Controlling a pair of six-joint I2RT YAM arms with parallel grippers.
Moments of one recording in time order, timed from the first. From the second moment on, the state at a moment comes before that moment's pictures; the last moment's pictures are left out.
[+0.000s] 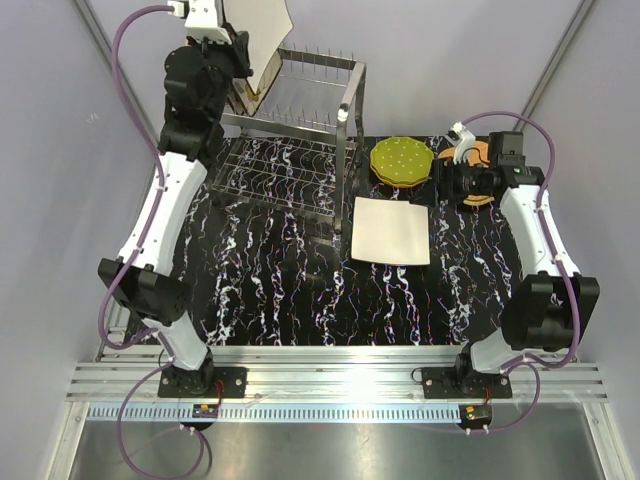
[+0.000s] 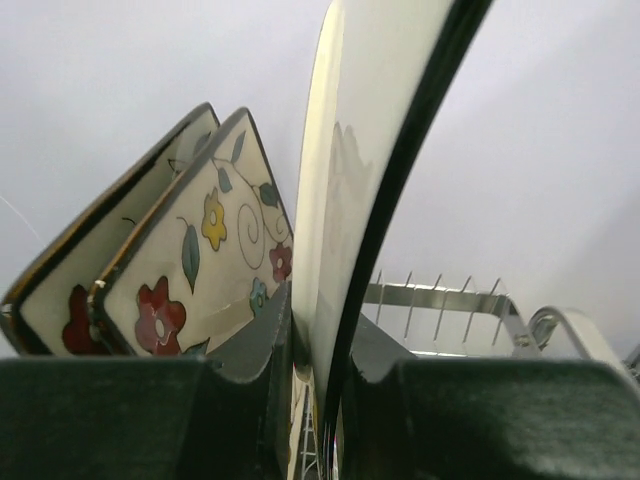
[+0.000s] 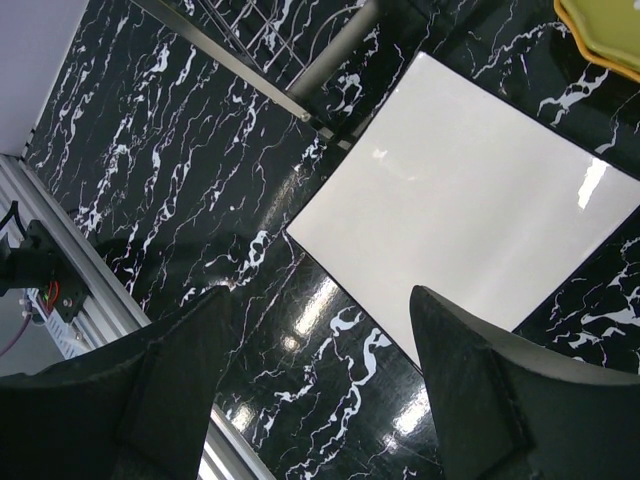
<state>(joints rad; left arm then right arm) -0.27 1.74 2.04 0.00 -0.07 -0.06 -0.06 1.54 1.42 -0.73 -0.82 -0.15</state>
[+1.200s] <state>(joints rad) -0.27 0.93 1.32 -0.04 0.44 -0.60 -0.02 1.21 1.33 -0.32 -1.30 -0.04</state>
